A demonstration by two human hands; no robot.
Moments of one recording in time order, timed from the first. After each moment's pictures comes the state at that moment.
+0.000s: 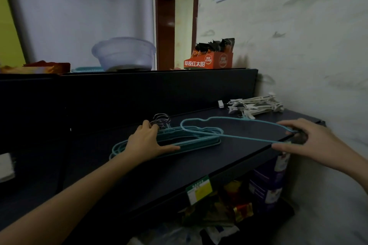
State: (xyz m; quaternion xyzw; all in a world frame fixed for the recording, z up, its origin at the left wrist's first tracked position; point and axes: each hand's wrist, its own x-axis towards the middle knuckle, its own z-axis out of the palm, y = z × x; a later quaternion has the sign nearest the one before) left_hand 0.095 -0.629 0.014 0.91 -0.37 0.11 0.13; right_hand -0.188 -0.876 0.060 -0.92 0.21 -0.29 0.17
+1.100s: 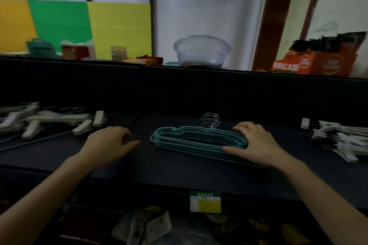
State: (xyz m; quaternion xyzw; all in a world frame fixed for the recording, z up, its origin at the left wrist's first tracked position) left_hand 0.032 -0.505 0.022 0.98 -0.08 0.15 0.03; right_hand 0.019 -0.865 0.027 -0.99 -0.09 -0.10 0.11
